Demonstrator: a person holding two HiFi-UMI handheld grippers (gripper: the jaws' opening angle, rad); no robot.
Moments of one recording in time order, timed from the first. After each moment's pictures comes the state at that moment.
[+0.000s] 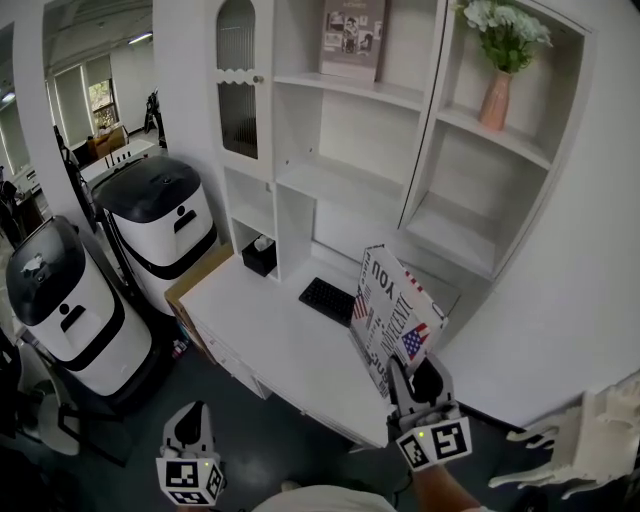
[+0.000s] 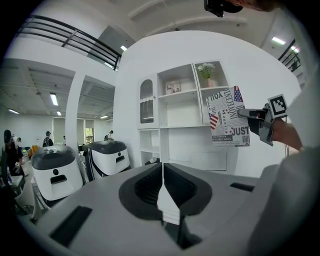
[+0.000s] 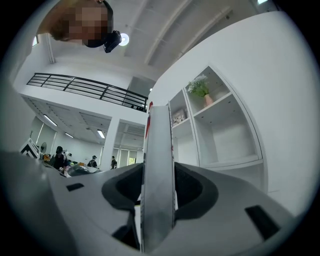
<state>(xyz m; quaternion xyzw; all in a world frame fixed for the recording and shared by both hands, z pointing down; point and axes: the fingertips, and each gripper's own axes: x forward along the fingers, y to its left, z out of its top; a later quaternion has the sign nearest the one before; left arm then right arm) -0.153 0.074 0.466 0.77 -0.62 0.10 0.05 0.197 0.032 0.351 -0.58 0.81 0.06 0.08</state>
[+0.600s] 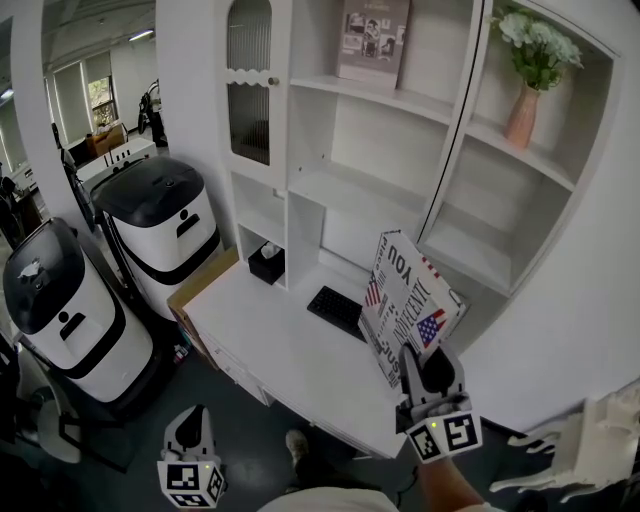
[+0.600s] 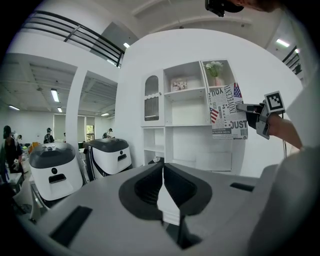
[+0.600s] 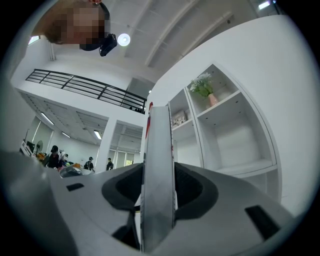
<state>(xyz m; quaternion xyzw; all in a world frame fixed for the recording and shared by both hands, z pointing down) -0.192 0.032 0.473 0.77 -0.62 0.10 0.07 0.175 -0.025 0.326 -0.59 0.80 0.08 0.09</state>
